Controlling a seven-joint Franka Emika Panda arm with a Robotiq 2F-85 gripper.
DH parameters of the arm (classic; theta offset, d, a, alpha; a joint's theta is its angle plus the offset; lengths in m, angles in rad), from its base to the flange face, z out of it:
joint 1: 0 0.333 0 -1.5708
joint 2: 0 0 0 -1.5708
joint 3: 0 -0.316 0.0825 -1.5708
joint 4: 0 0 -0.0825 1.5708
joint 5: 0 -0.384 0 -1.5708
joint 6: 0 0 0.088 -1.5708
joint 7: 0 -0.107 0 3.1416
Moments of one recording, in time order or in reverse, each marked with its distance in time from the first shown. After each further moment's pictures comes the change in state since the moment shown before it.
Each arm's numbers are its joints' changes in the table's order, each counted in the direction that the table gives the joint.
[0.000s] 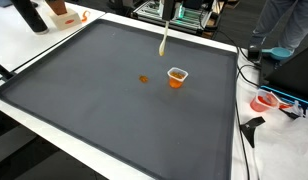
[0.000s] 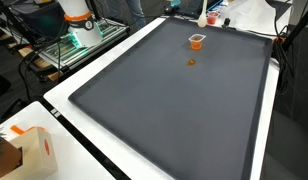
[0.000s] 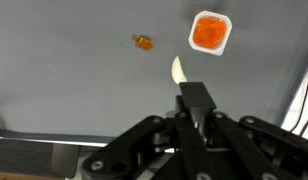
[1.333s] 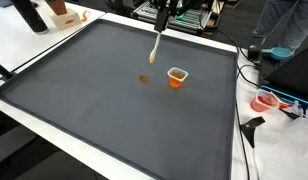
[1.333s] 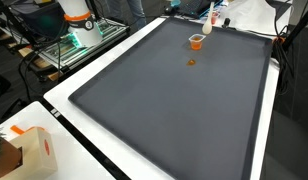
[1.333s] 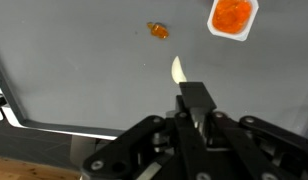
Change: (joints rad) arm 0.022 0.121 0.001 0.131 0.146 -0.070 -0.120
